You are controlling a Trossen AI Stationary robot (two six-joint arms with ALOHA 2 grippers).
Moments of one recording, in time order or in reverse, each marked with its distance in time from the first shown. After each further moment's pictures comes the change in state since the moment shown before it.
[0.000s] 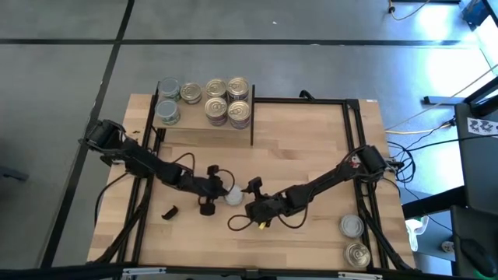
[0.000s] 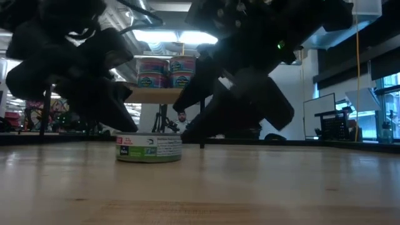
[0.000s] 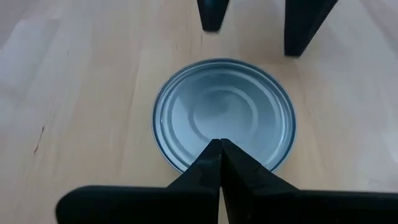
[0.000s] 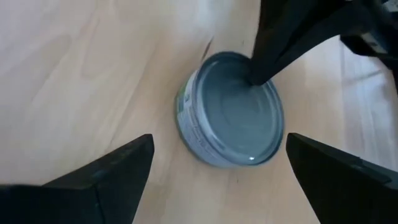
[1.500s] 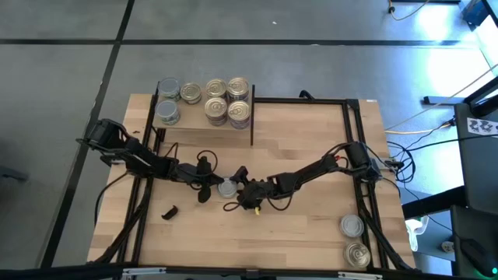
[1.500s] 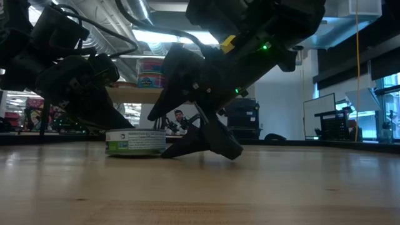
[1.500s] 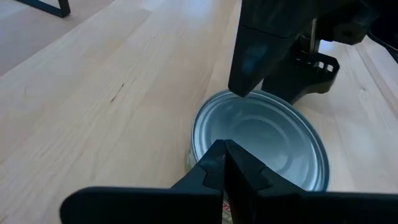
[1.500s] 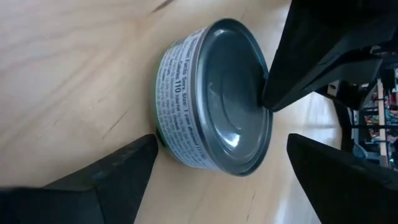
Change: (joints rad) left arm 0.128 0.002 -0.306 0.536 0.002 -0.262; right arm -0.171 0.118 0.002 0.200 -0.060 -0.551
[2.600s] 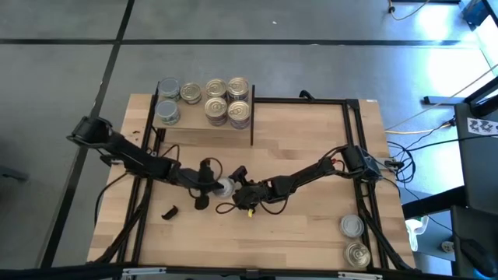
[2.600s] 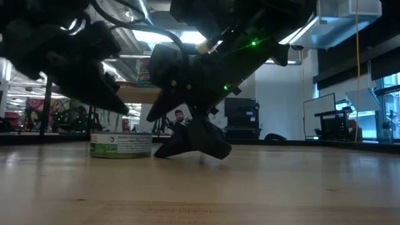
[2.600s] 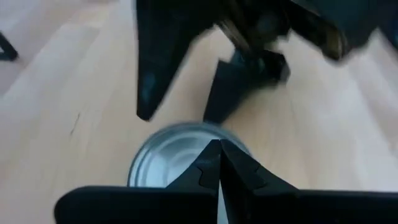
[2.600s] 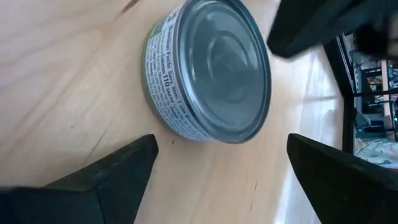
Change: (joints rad) left arm -0.101 -0.193 0.161 -0.437 0.001 0.149; right arm 0.040 0.041 0.120 -0.129 0.084 0.163
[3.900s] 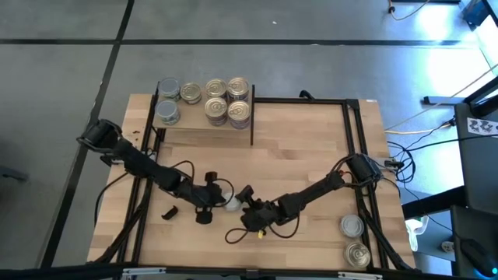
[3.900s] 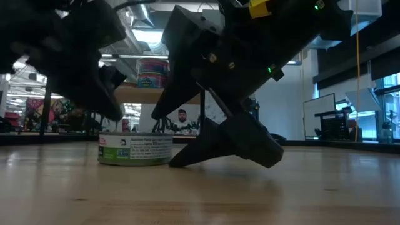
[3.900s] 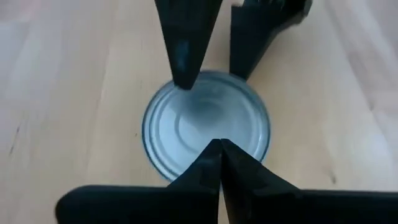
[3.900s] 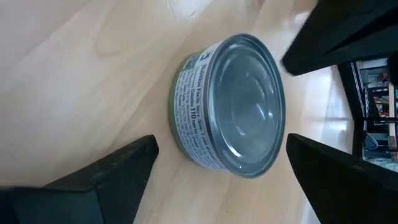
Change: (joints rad) left arm -0.137 0.145 0.263 -0.329 -0.047 0.039; right arm 0.180 -0.017 0.001 -0.100 0.054 0.097
